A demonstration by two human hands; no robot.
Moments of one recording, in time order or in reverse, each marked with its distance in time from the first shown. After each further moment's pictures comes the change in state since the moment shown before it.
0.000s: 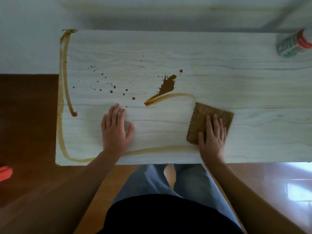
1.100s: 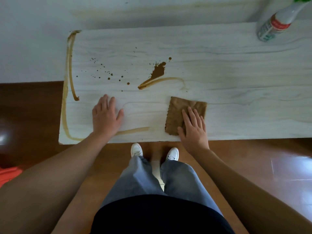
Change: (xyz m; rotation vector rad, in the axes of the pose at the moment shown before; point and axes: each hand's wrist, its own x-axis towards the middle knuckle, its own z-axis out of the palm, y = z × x) left_hand -0.023 0.007 -0.037 0.163 -0.195 -0.090; right_hand -0.053 0.002 0.014 -0.011 -0.034 -0.264
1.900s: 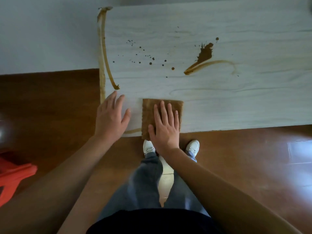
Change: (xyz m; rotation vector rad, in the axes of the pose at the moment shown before) left_hand -0.017 -0.169 -0.017 -0.051 0.002 0.189; right_hand -0.001 -0.274 0.111 -0.010 0.014 -0.015
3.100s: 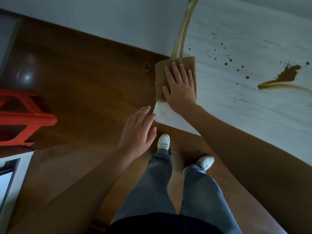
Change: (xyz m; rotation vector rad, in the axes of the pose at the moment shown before) left_hand -0.123 -0.067 0.036 -0.127 0.085 -0.060; right_hand 0.123 -0.126 0.020 -0.213 -0.097 -0.447
